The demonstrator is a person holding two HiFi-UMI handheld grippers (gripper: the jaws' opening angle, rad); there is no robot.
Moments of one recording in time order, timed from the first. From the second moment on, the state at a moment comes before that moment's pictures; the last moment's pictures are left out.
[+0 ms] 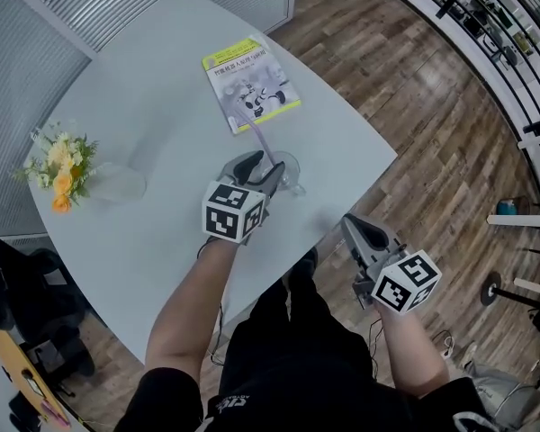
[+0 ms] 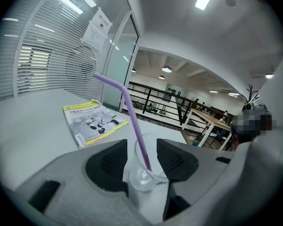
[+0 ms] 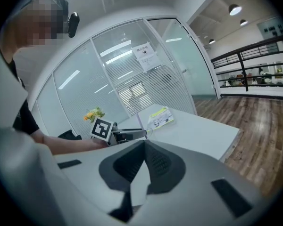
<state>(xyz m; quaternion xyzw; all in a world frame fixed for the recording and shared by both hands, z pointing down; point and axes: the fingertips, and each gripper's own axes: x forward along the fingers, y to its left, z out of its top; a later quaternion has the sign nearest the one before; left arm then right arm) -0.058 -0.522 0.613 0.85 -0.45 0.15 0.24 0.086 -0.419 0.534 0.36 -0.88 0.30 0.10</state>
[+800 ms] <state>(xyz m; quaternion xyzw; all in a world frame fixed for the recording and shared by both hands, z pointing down) -0.064 -0.529 0.609 0.83 -0.48 0.15 0.23 0.102 -0.408 0.515 0.36 -0.88 0.28 0.10</state>
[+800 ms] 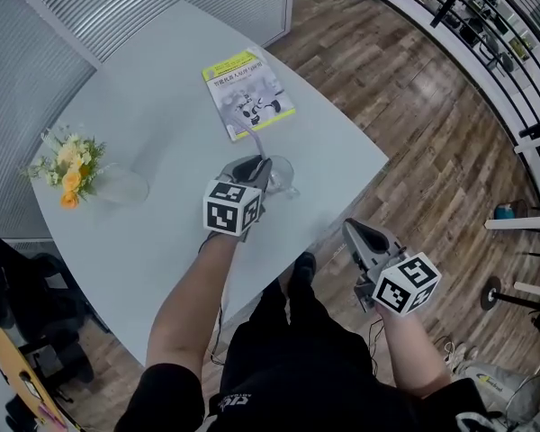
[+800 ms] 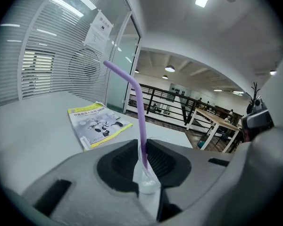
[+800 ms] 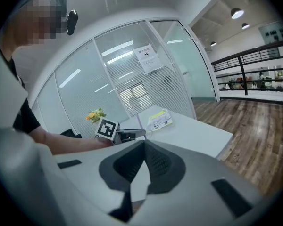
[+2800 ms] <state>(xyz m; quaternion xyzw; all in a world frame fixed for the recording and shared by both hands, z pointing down) -0.189 -0.423 0.347 0.76 -0.64 0.03 0.07 0.068 -0.477 0.334 0.30 -0.95 0.10 0.01</state>
